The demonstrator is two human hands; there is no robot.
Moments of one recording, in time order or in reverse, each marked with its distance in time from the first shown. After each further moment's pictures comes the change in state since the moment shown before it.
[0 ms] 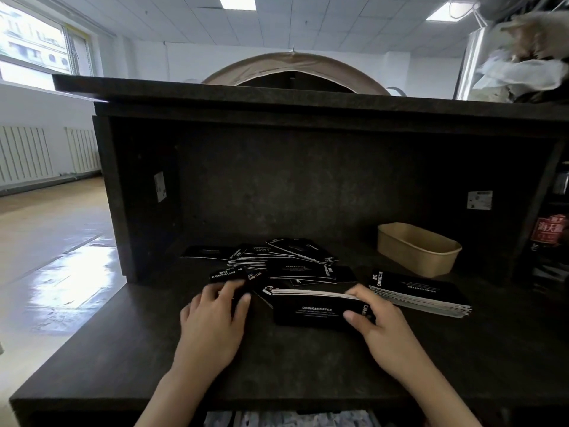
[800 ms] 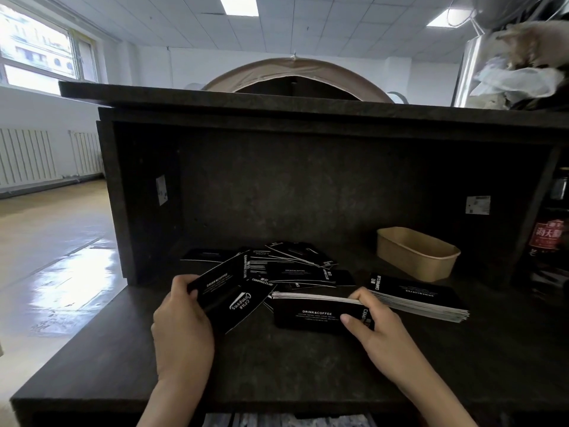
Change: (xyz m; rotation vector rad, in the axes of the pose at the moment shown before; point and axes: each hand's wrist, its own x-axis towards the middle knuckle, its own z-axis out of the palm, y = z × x) left_hand -0.011 0.000 -0.013 -0.360 0.518 -0.185; right_hand -0.005 -0.001 -0.003 0.057 -0.020 0.041
